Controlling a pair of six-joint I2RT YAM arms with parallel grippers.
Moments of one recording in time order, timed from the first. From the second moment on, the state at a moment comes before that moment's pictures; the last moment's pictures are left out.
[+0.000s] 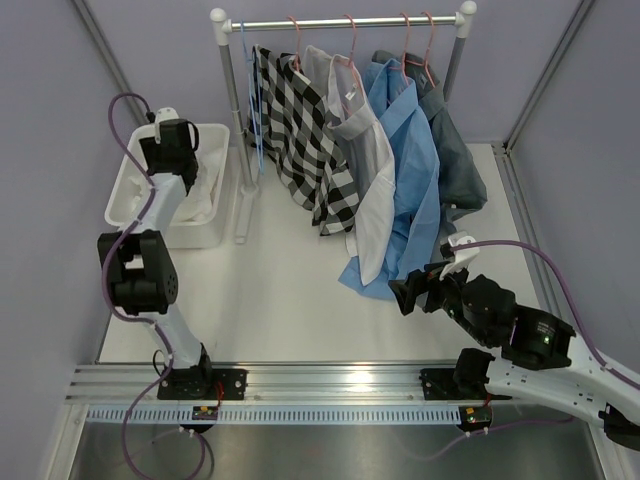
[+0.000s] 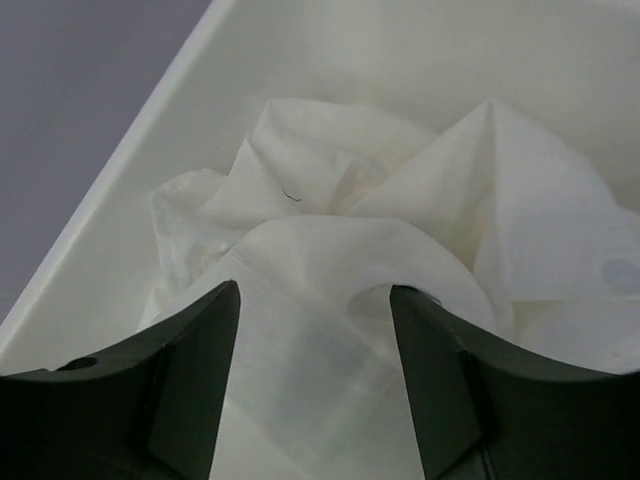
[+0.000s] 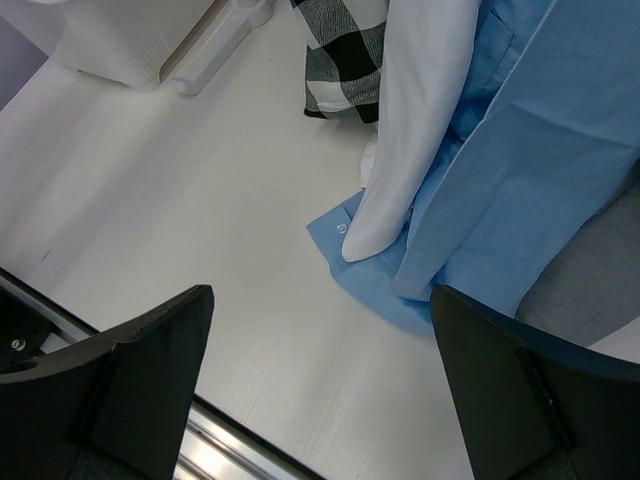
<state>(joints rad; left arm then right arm) 0.05 1.83 1.51 -0.21 -0.54 -0.07 1.11 0.51 0.81 -0.63 0.54 0.38</state>
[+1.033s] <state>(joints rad) 0.08 2.07 1.61 -0.45 -0.31 -0.38 1.11 0.51 0.81 -0.66 0.54 0.39</state>
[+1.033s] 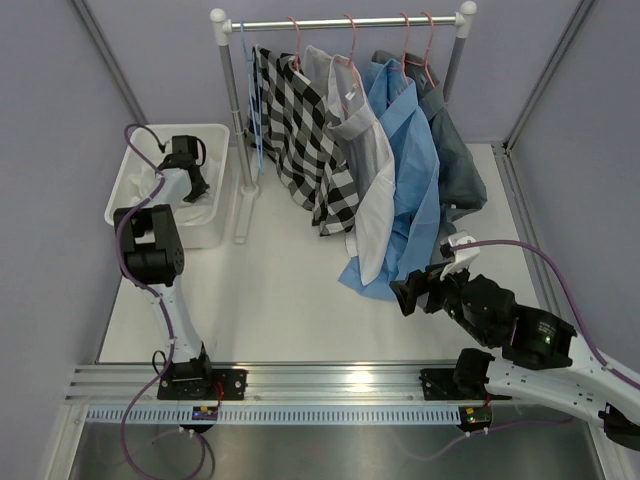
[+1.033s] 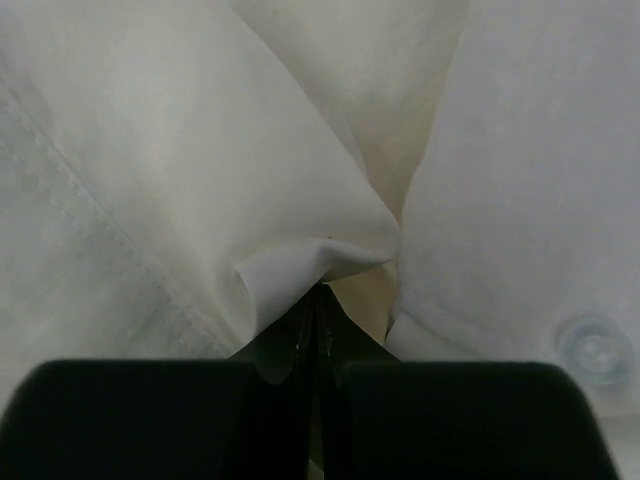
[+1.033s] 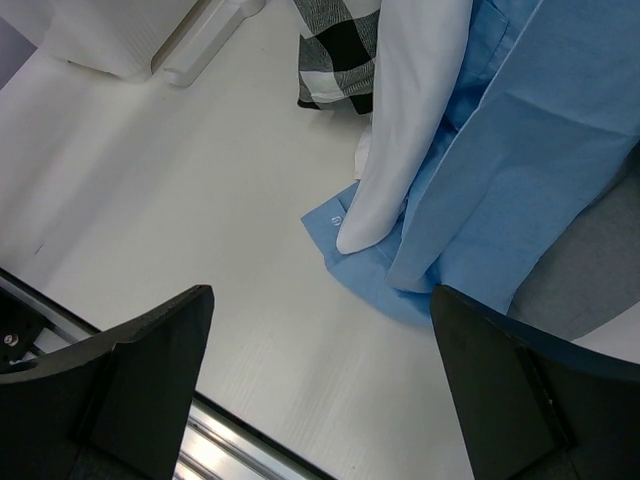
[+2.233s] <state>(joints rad) 0.06 0.75 0.84 -0.48 -0.11 -0.29 0.69 1.71 2.09 -0.64 0.19 0.13</state>
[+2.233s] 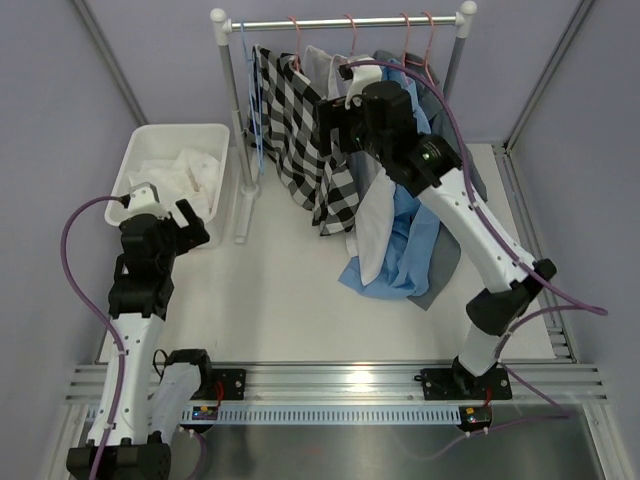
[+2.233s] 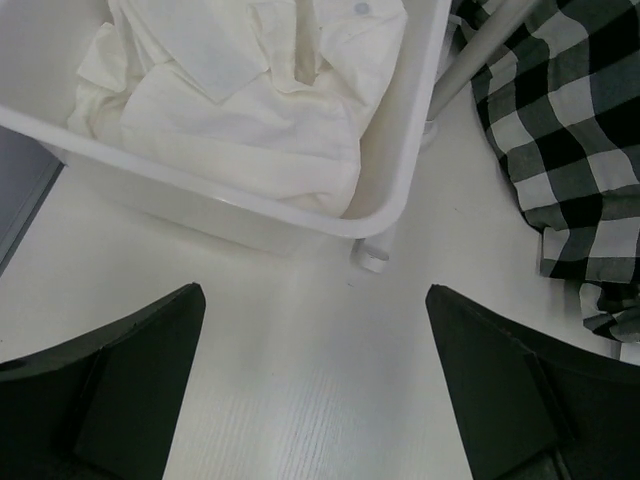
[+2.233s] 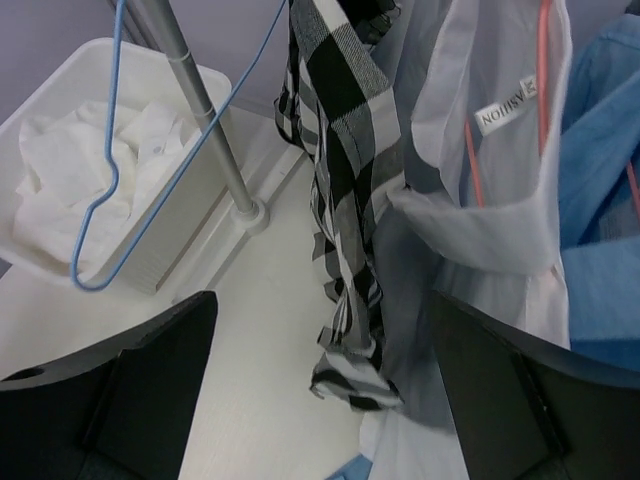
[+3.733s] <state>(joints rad) -0.03 0.71 0.82 -0.45 -0.14 -0.26 0.62 1.92 2.31 -0.59 0.03 0.01</state>
